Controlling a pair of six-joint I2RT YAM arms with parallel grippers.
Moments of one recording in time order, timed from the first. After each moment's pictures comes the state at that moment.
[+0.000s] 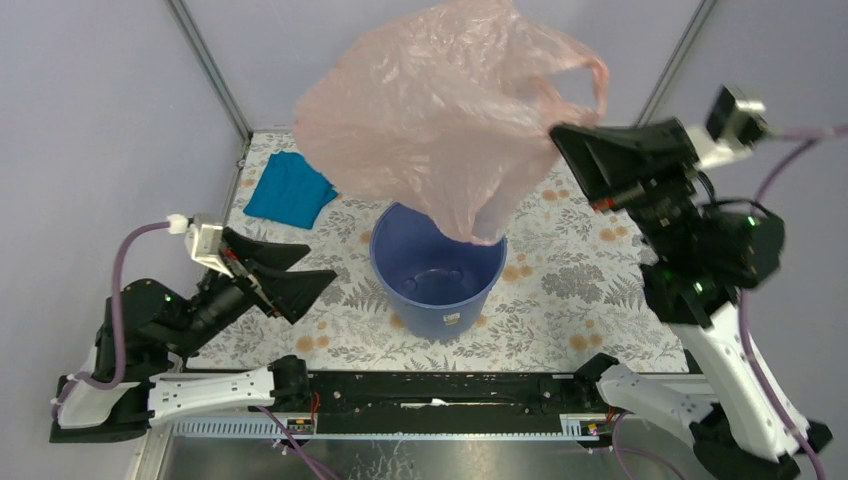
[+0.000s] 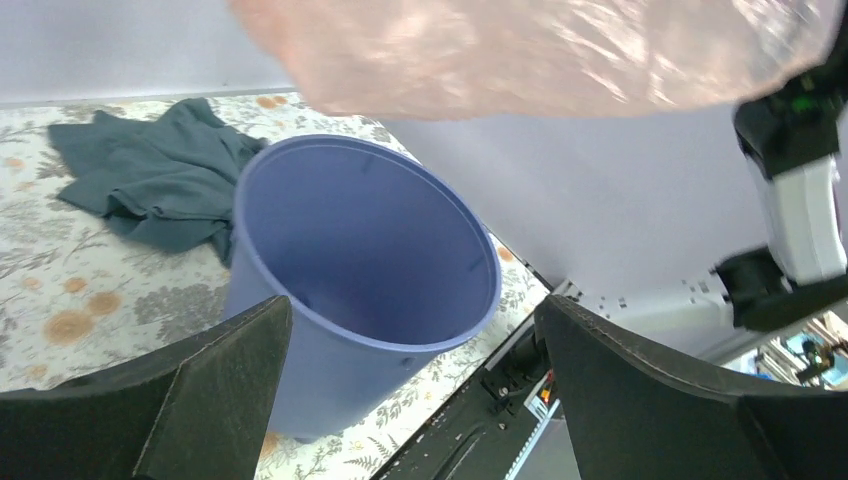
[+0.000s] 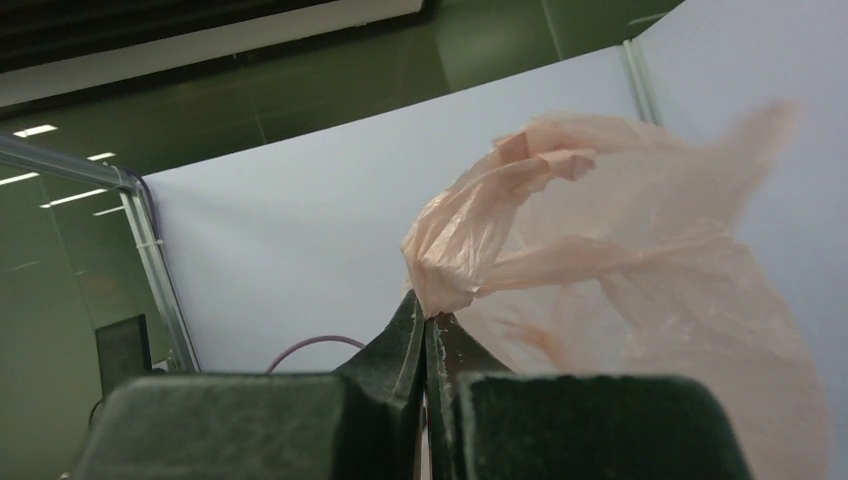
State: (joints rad) left arm -1.29 0.45 1.19 -0.67 -0.42 -0.44; right arm 0.61 1.01 1.46 0.39 -0.35 0.81
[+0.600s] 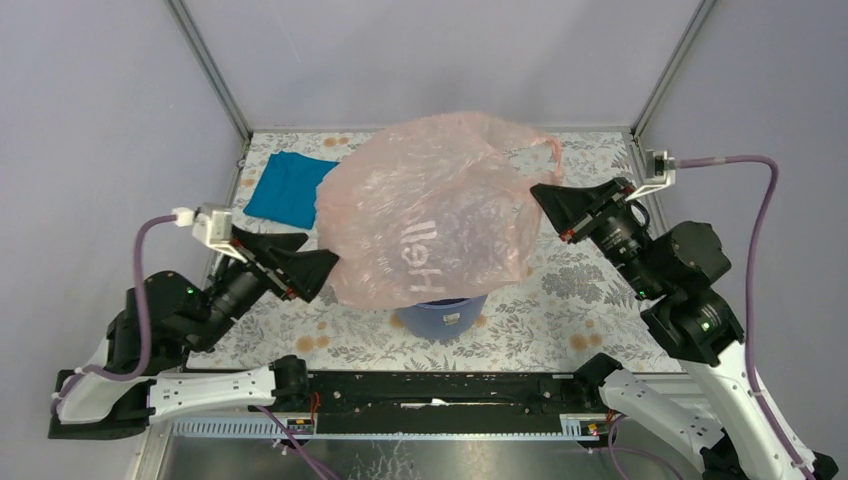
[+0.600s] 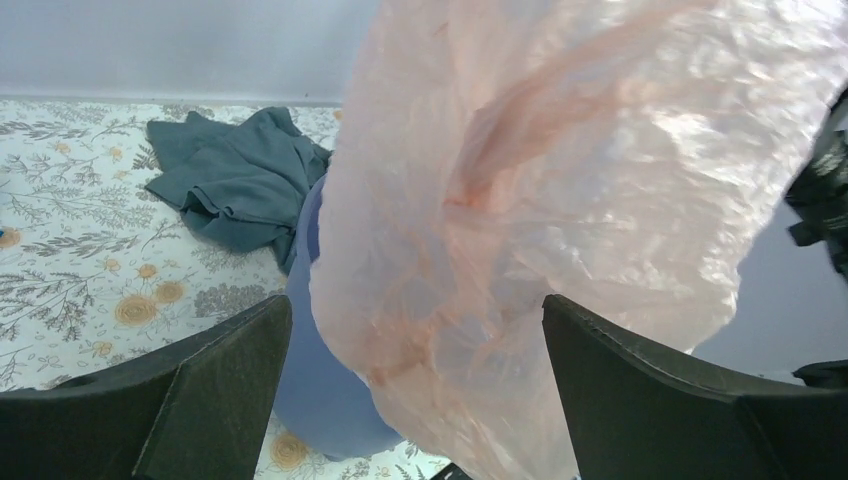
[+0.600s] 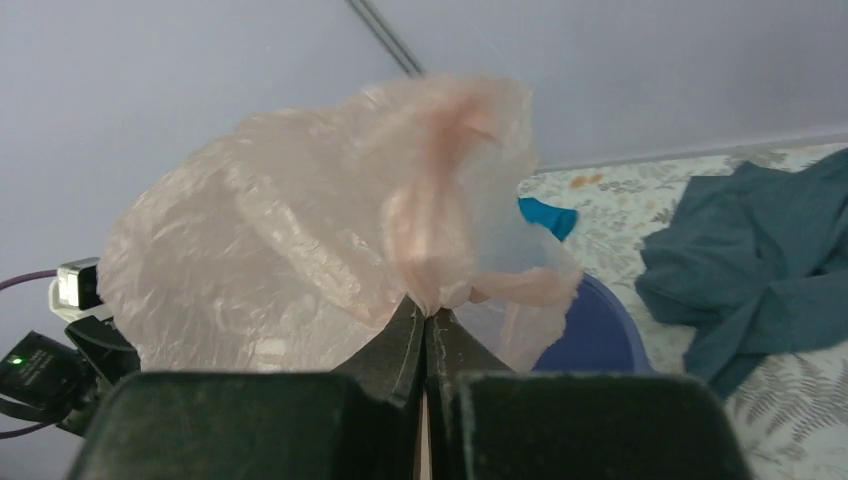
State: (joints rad) left arm -1.29 0.48 1.21 -0.68 -0.63 -0.46; right arm 0.61 0.72 1.17 -0.26 -0.02 0.71
